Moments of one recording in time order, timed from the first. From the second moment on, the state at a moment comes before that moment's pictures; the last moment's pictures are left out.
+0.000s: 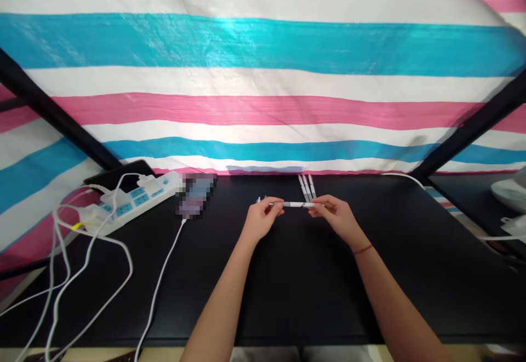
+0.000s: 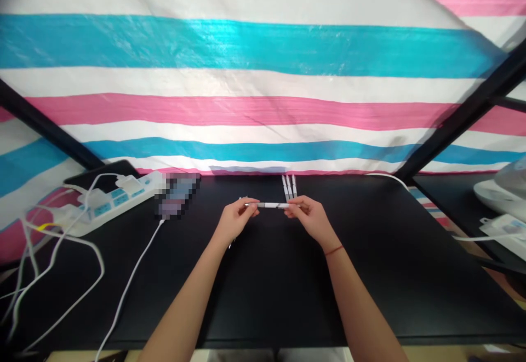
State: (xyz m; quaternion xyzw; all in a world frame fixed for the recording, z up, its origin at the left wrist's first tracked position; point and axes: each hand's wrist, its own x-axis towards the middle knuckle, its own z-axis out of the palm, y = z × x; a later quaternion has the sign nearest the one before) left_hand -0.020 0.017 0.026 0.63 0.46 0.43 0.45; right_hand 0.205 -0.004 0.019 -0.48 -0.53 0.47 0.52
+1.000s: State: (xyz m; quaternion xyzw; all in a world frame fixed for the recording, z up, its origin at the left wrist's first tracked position) left_hand -0.025 0.003 0.024 0.58 0.43 0.46 0.52; right_hand 0.197 -0.005 0.031 -0.51 -0.48 0.46 0.54
